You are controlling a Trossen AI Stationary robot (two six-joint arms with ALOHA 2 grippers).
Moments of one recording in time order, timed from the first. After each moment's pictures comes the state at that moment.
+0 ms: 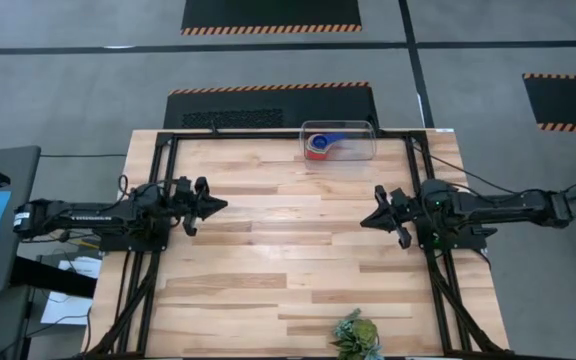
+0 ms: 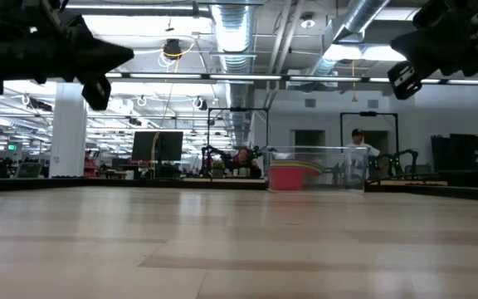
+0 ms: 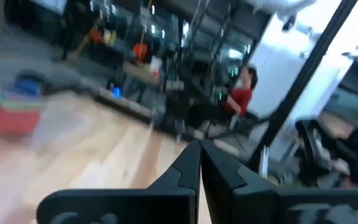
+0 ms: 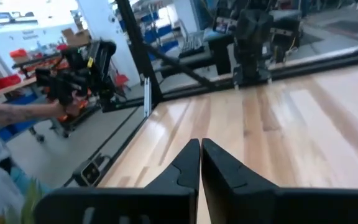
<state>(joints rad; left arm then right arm) 0.18 0.48 0.01 0.60 0.15 -0.46 -0.10 0.45 0.15 0.28 -0.36 0.28</state>
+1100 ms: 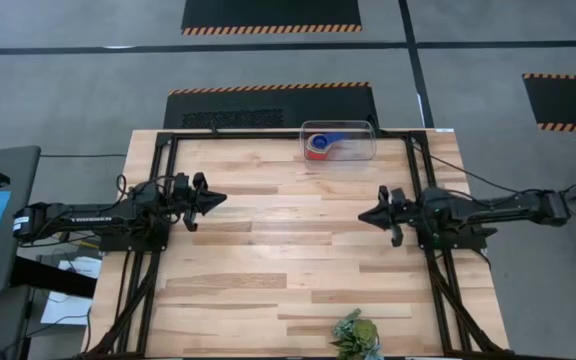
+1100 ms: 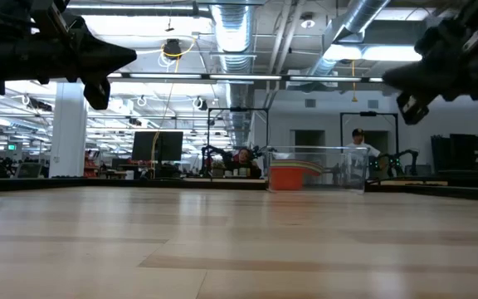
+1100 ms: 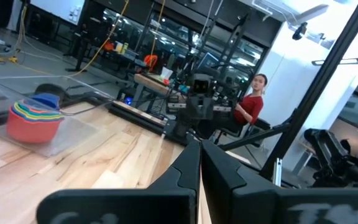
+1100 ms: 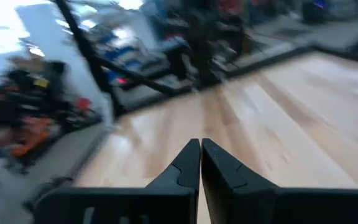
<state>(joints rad) 0.23 0.48 0.01 0.63 0.14 -0.46 -0.05 0.40 0.01 0.39 -0.12 0.36</state>
